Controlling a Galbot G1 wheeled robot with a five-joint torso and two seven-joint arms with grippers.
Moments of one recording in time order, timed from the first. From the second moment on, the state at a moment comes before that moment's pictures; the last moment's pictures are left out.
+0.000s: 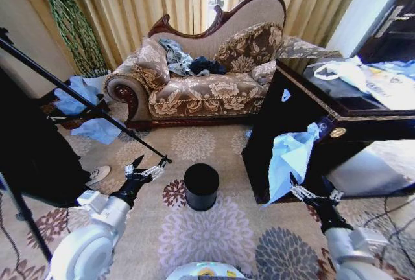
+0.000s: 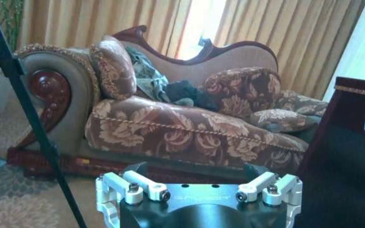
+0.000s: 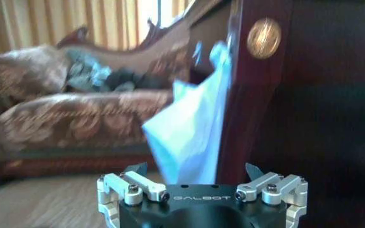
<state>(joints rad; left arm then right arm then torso) 1.68 -1.17 -0.75 -2.50 -0.73 0.35 -0.08 -1.88 1.35 0.95 2.49 0.45 -0.27 -0.05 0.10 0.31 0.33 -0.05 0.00</state>
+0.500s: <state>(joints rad) 1.54 -1.09 -0.70 -2.46 -0.84 0.34 -0.10 -1.93 1.31 1.02 2.50 0.58 -0.27 -0.09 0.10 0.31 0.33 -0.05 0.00</state>
